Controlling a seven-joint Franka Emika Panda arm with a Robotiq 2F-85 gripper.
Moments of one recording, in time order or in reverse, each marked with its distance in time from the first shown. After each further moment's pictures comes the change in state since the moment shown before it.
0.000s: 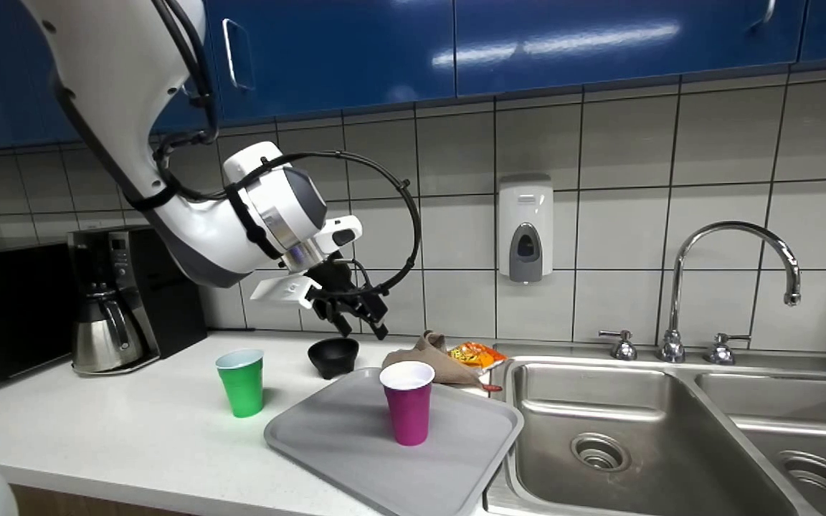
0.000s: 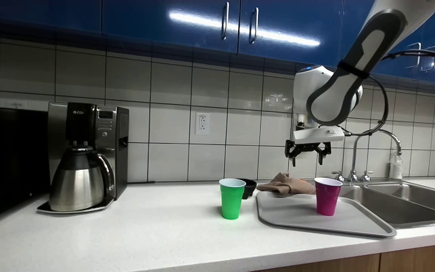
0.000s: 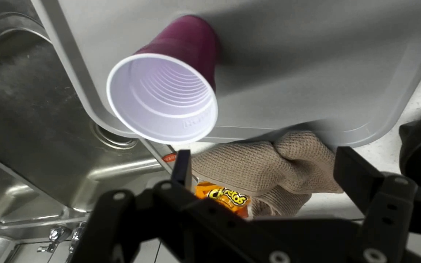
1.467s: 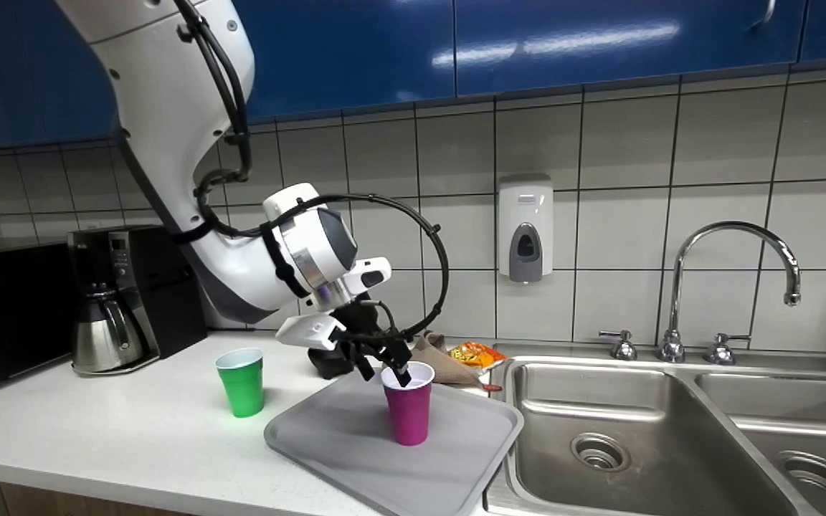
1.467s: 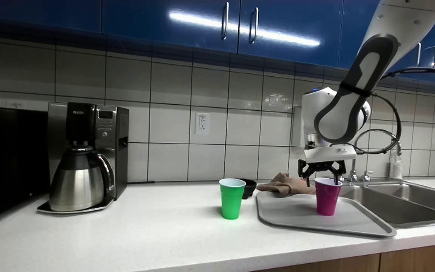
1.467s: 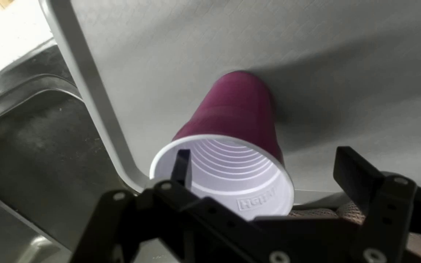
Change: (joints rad) arm -0.067 0.122 -0.023 -0.010 0.006 0.017 0.000
